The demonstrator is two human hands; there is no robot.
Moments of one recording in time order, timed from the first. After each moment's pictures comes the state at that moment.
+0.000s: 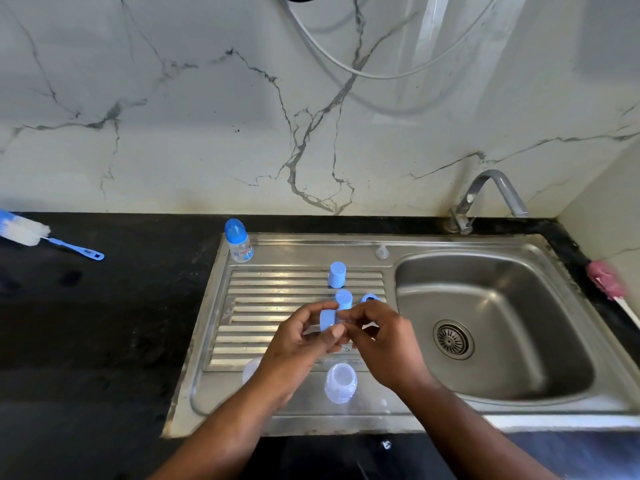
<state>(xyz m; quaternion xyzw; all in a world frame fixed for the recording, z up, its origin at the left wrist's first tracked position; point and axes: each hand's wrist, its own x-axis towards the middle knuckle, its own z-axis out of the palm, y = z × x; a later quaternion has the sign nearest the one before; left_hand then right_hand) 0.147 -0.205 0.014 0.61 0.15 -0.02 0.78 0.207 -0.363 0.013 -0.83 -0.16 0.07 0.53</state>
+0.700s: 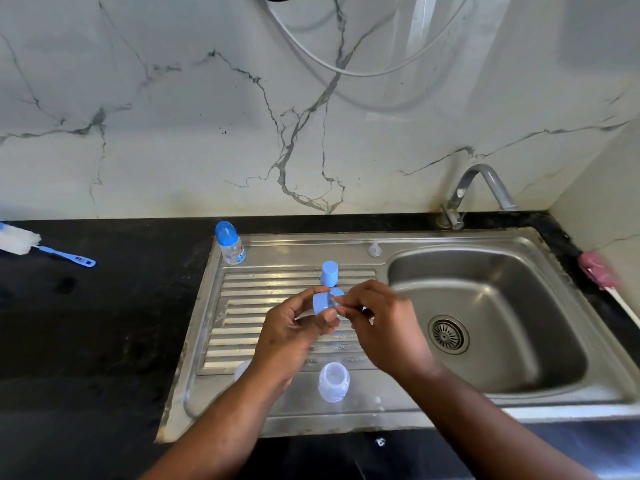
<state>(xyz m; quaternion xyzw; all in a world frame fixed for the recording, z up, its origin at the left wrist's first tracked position) 0.160 -0.213 0.030 0.62 0.15 0.04 0.77 0.224 -0.372 0.034 -0.84 -0.29 -0.09 0.44</state>
